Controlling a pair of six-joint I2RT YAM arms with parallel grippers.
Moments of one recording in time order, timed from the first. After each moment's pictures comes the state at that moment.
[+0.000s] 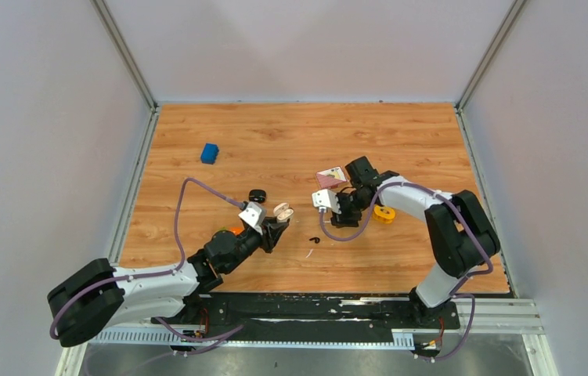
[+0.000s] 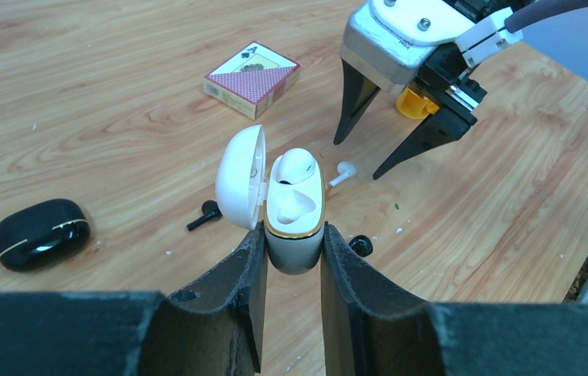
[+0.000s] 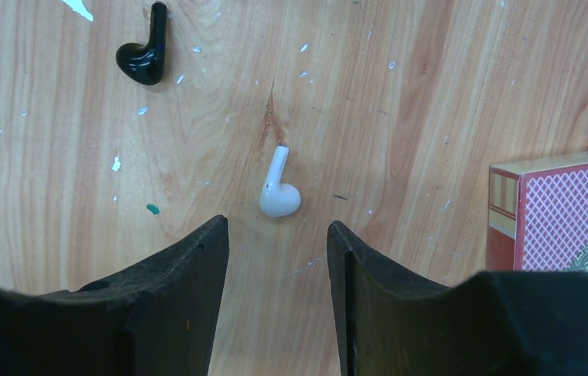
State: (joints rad) left arm -0.98 1.01 0.14 0.82 -0.22 -0.21; right arm 0.48 1.66 0.96 -0.51 -0.57 -1.22
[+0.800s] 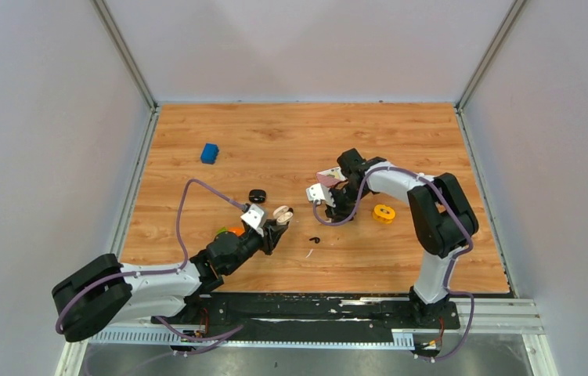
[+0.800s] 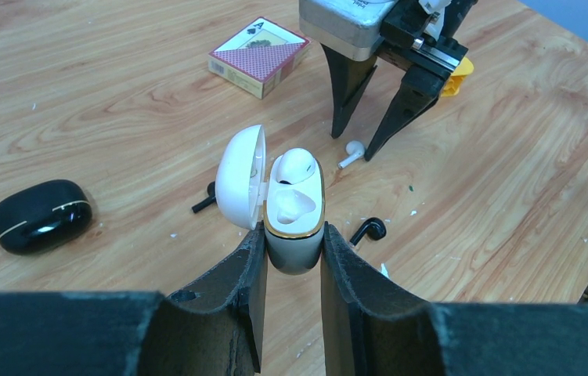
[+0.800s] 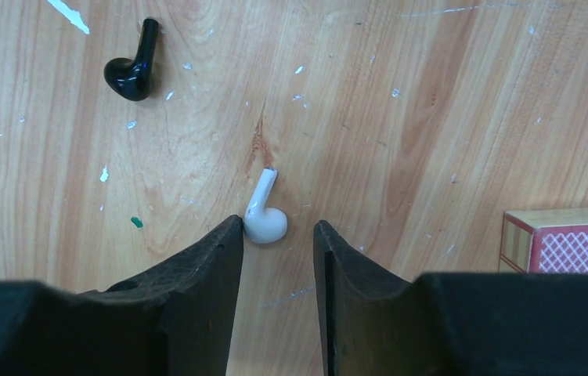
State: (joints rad) left arm -0.98 1.06 0.12 0.86 -0.23 -0.20; right arm 0.48 1.85 1.16 -0.70 -0.62 -1.30
